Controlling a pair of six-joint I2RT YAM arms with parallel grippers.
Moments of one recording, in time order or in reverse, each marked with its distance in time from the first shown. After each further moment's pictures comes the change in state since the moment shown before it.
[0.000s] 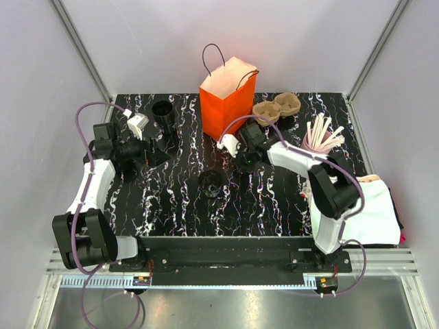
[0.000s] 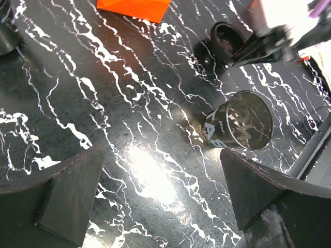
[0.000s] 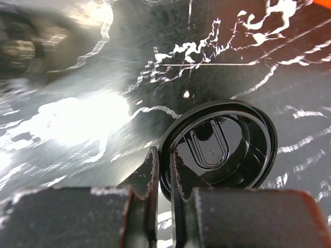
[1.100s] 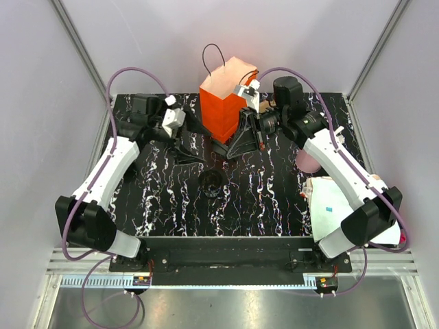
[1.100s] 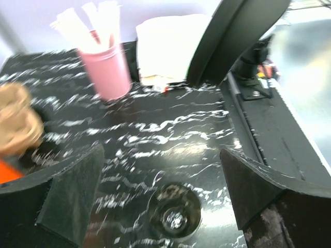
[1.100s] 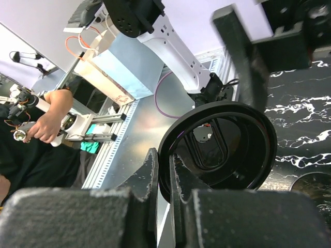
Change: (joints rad) left arm -0.396 0.140 0.376 -0.148 0.539 0.504; right arm -0.091 -0.358 0.323 -0.022 -1.229 0.789
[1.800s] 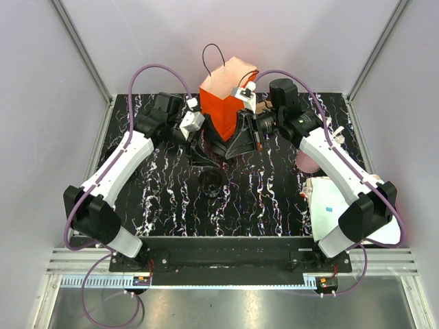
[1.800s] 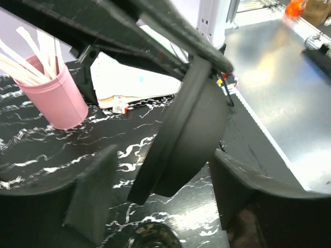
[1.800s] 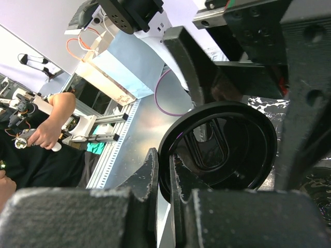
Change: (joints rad) left arm -0.193 0.082 0.138 -0.165 0.005 0.068; right arm 0.001 0.035 -0.023 0.028 -0.006 0.015
